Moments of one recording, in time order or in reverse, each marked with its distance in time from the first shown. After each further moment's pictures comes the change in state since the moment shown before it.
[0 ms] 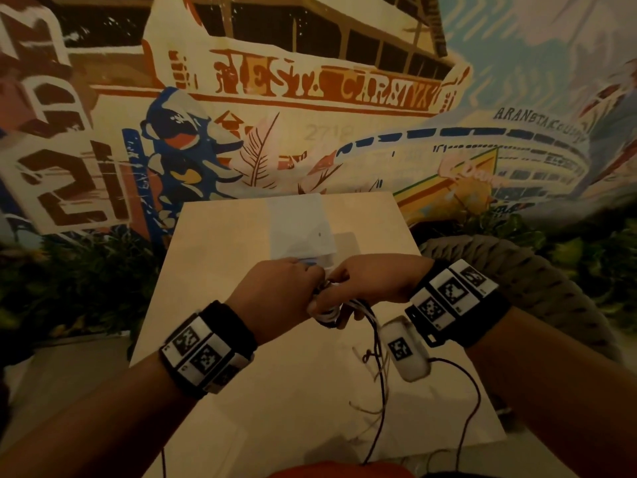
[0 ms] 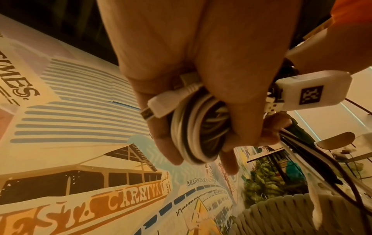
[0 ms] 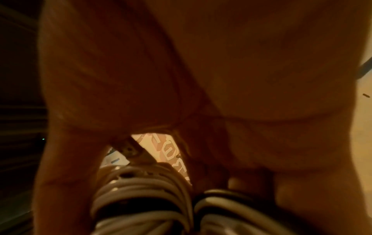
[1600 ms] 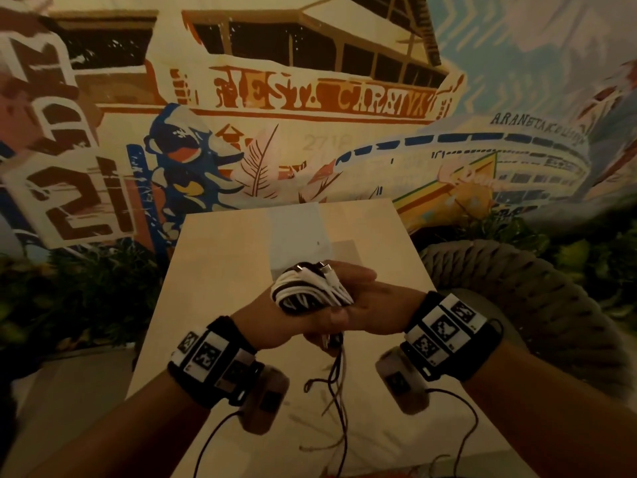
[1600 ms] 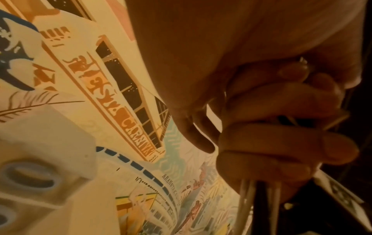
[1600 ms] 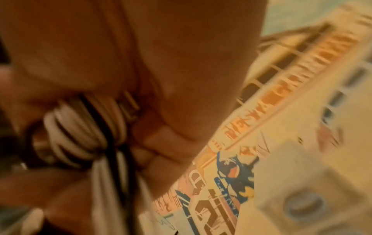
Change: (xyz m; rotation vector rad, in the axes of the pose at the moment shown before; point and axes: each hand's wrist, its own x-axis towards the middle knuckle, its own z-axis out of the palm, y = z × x) left_hand 0.000 0.022 -0.010 -1.454 0.056 0.095; right_hand -0.009 0.020 0.018 0.095 0.098 -0.399
